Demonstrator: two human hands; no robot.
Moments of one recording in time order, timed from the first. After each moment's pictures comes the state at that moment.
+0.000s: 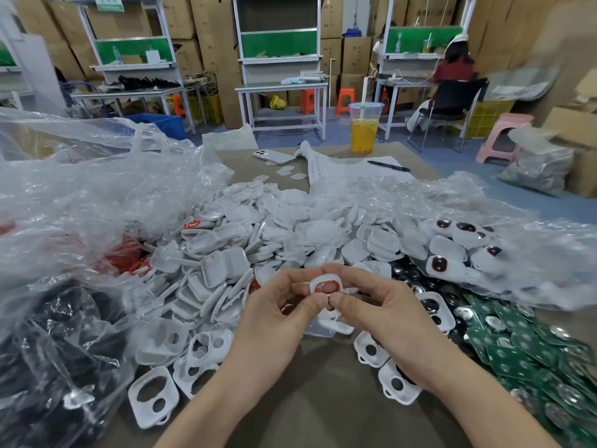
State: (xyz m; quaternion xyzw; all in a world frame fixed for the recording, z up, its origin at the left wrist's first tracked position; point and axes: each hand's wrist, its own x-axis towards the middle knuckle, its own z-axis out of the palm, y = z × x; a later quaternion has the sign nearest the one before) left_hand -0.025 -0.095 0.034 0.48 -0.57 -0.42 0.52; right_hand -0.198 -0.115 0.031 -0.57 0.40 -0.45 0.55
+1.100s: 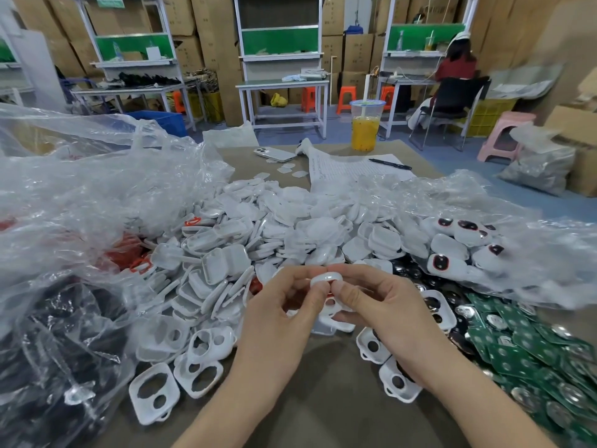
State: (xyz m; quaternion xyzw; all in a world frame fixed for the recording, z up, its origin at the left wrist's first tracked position) left_hand -0.031 -0.089 0.029 0.48 -0.59 -0.35 0.55; right_hand -0.192 -0.108 0.040 -0.54 0.39 -0.49 0.56
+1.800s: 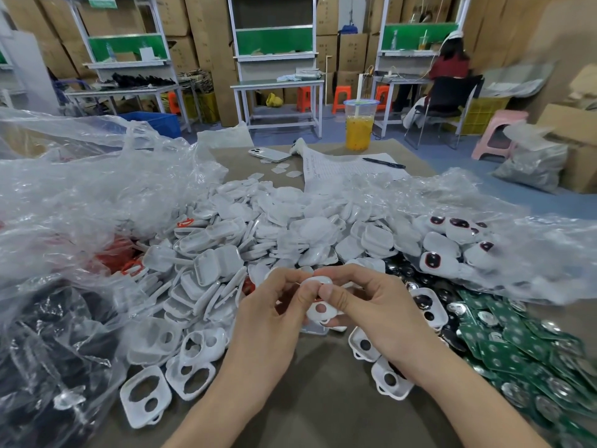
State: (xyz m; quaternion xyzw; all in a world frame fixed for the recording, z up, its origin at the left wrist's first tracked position) left_hand -0.029 -0.089 0.028 0.49 -0.60 -0.33 0.54; right_hand -0.190 -0.108 0.040 -0.56 0.40 -0.47 0.55
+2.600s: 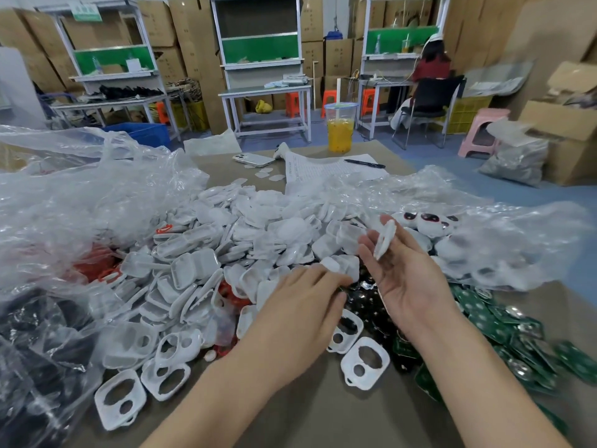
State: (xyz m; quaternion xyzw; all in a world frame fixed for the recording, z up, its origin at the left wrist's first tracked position) left_hand -0.072 -0.099 0.042 0.47 -0.85 -0.05 0.24; right_hand -0.240 -0.137 0.051 -0.17 0.28 -0.69 0.65
